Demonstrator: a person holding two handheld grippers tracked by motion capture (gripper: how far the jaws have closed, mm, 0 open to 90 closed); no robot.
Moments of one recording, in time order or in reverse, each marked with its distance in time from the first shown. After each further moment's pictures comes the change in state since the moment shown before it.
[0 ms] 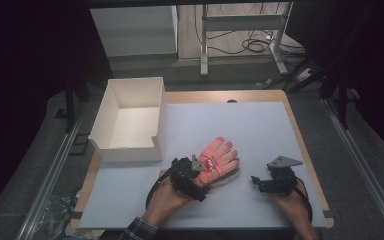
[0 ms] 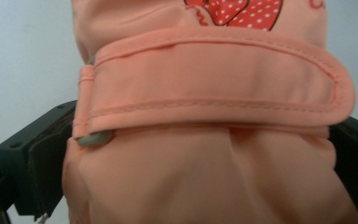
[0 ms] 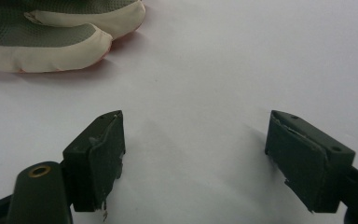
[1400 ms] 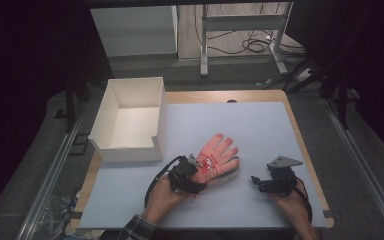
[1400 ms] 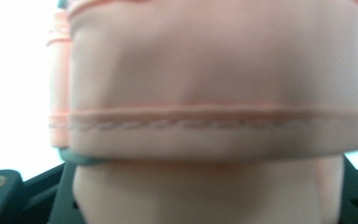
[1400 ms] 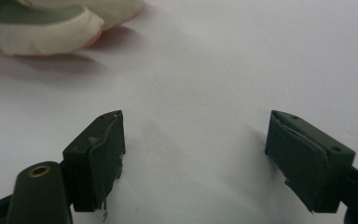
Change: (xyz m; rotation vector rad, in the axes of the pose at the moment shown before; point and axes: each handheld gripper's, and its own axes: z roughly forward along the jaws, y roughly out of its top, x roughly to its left) left arm 0.016 0.000 0.000 0.058 -0.165 -0.103; right arm 0.000 0.000 0.000 0.000 0.000 0.000
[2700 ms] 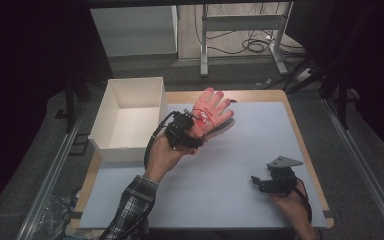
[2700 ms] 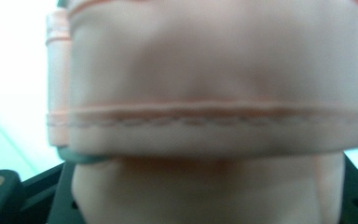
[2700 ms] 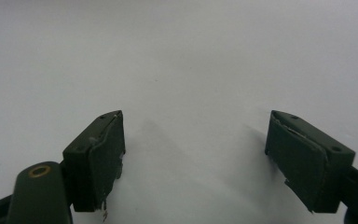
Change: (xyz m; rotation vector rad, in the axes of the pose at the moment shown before) left arm 0.051 0.091 -0.065 -0.060 0.145 -0.099; right arm 0.000 0.000 0.000 -0.004 0.001 -0.001
